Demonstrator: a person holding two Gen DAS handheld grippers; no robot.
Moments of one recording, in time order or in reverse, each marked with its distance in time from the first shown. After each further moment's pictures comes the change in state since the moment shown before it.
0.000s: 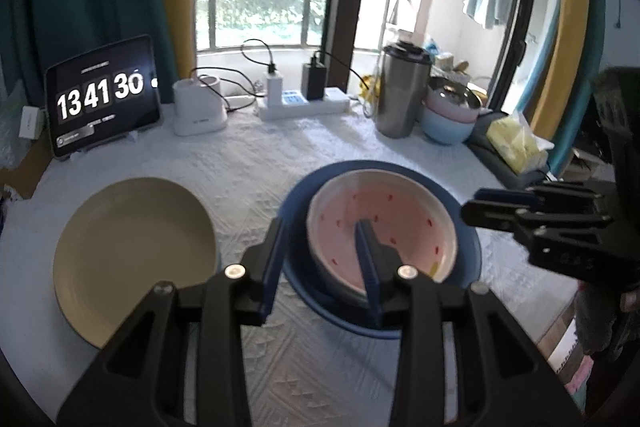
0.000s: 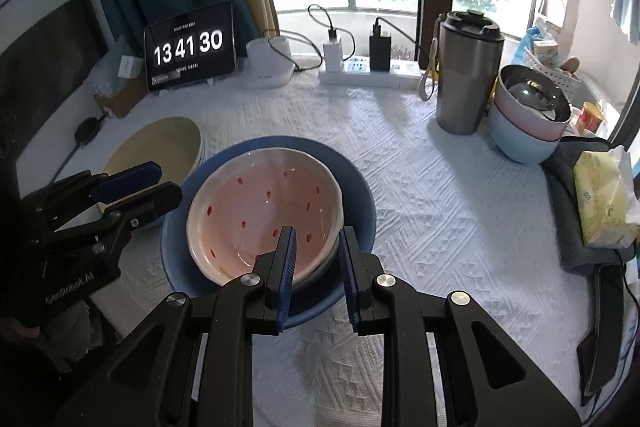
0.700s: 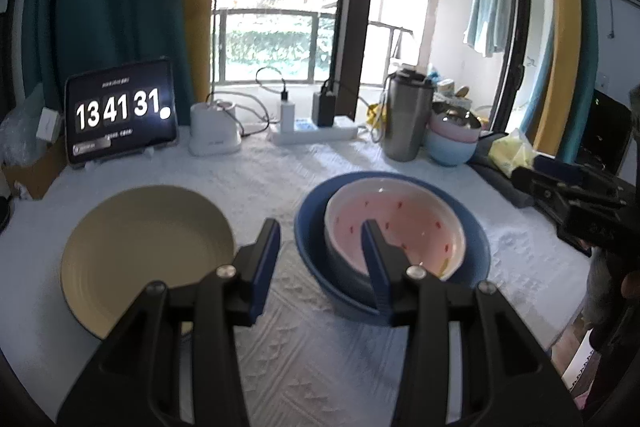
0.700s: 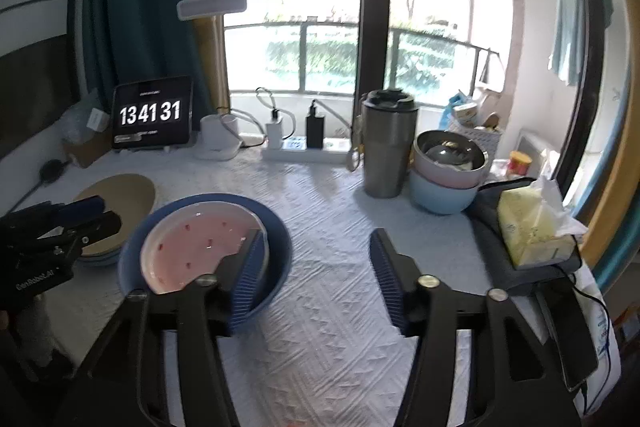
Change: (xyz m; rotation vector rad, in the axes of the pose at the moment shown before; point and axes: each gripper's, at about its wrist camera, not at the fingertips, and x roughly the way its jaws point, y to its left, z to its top) left arm -0.014 0.009 -0.028 -0.005 -0.146 0.024; right arm -0.043 -0.019 -0.036 -0.010 -0.342 -0.213
